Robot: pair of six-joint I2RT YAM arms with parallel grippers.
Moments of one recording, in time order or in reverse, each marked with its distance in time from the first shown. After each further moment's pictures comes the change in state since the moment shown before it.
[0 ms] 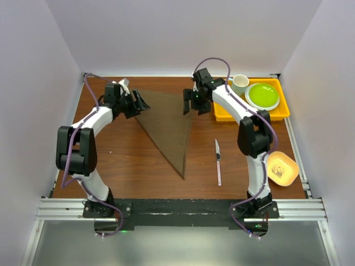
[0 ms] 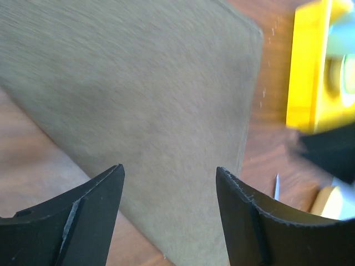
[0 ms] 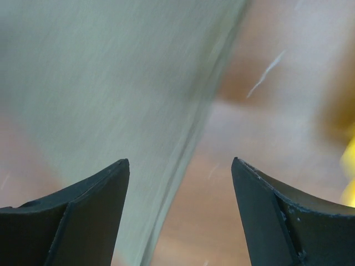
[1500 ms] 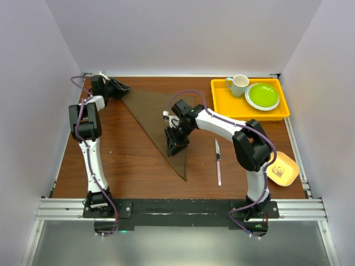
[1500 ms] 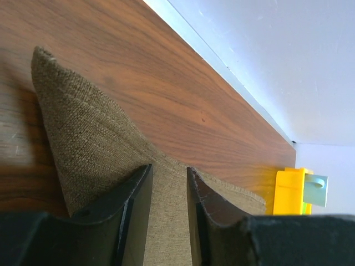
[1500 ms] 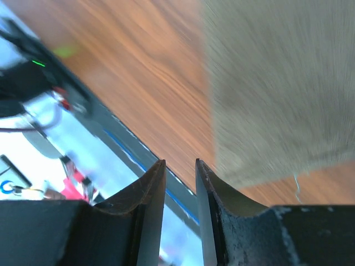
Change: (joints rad) left arm 0.262 0.764 0.637 0.367 0.153 -0.283; right arm 0.284 -0.177 -0.462 0.049 -0.480 -0.010
